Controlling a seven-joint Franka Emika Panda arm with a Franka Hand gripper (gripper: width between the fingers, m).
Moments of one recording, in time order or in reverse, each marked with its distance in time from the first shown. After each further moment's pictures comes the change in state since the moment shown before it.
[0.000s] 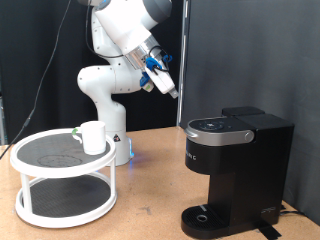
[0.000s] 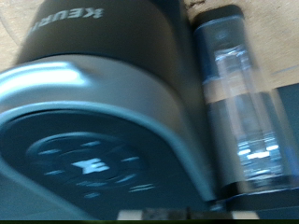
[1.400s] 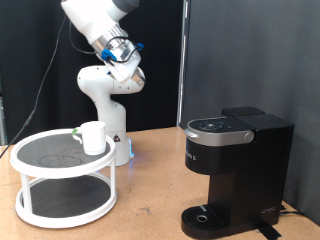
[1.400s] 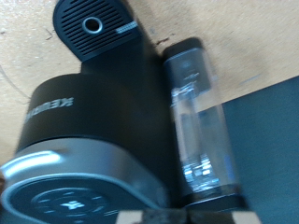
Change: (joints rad) arm -0.124 -0.227 -0.138 -0.080 -0.182 -0.275 0.087
